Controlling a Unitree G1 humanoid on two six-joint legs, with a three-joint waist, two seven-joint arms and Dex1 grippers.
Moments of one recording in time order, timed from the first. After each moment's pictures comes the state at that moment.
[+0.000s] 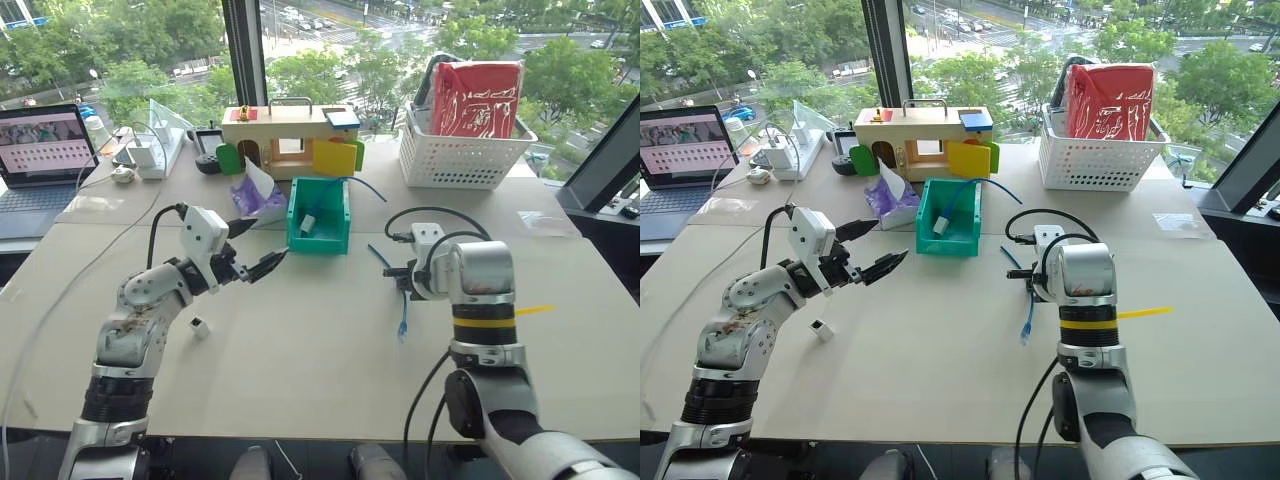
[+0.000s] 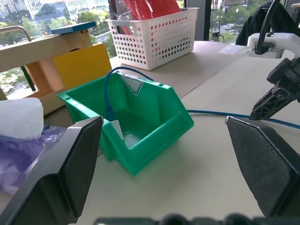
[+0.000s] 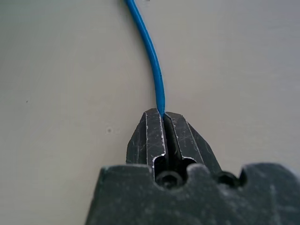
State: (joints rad) left arm -0.43 0.52 0.11 -0.12 -0.39 0.33 -0.75; right arm -0.90 -0.07 -0.22 0.08 -0.20 1.60 0.15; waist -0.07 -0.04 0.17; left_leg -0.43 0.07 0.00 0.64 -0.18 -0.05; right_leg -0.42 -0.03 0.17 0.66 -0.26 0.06
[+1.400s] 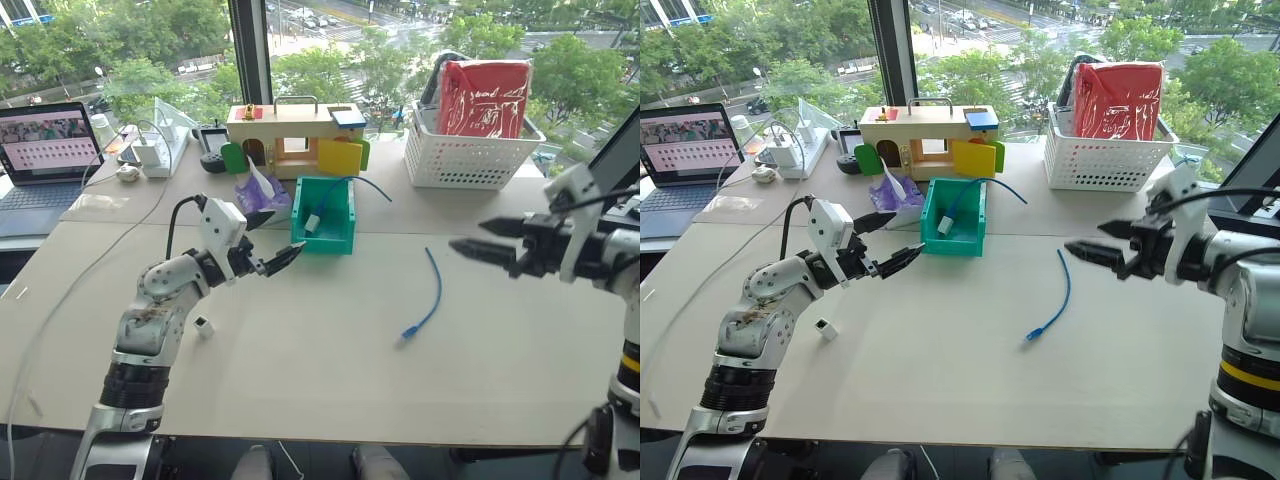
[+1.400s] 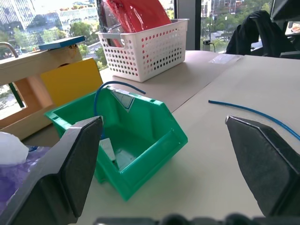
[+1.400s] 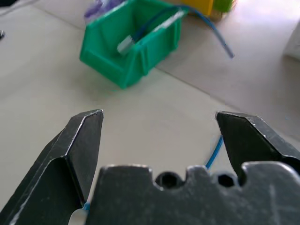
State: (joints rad) left arm -0.51 0.48 0.05 -0.07 -0.38 0.30 -0.77; right arm -0.50 -0.84 -0.28 -0.19 0.26 0.97 1.23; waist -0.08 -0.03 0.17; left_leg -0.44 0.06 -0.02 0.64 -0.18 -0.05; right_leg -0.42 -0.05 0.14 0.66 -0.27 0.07
